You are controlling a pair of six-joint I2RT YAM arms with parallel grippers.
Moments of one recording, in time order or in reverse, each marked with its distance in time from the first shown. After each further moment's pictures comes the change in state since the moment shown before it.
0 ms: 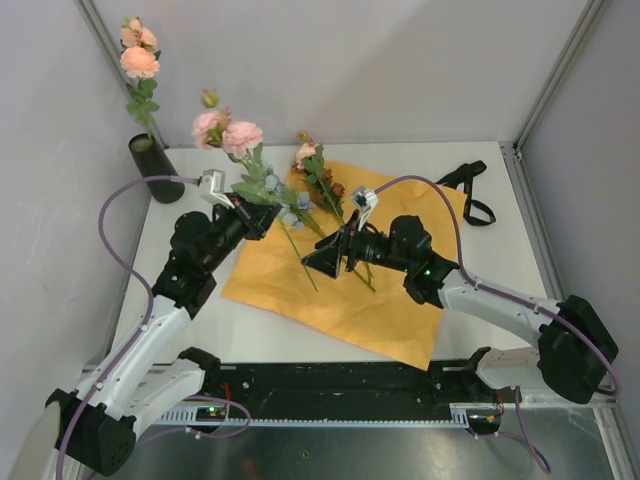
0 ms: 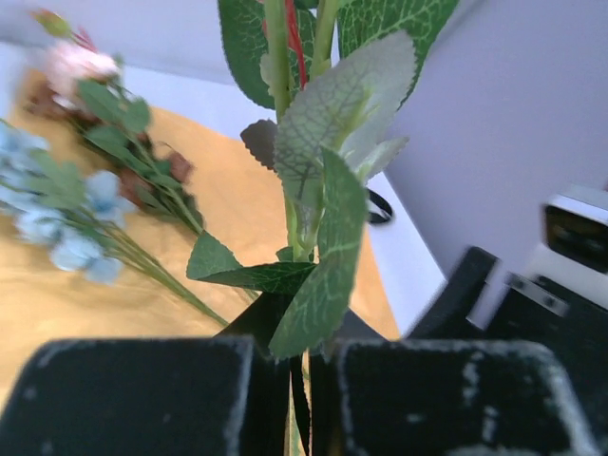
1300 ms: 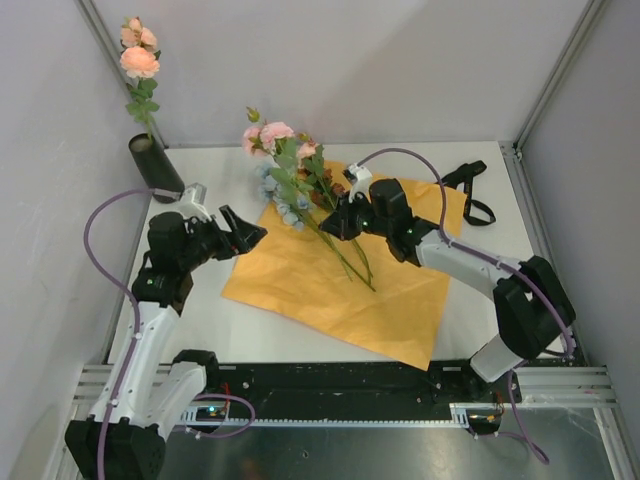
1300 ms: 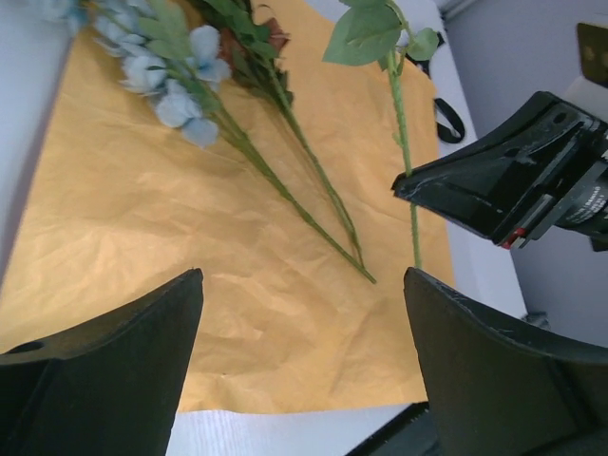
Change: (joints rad) left arm 0.334 -0.064 0.011 -0.427 0.261 0.130; right arm -0.150 0.288 0.310 -0.377 0.118 -0.229
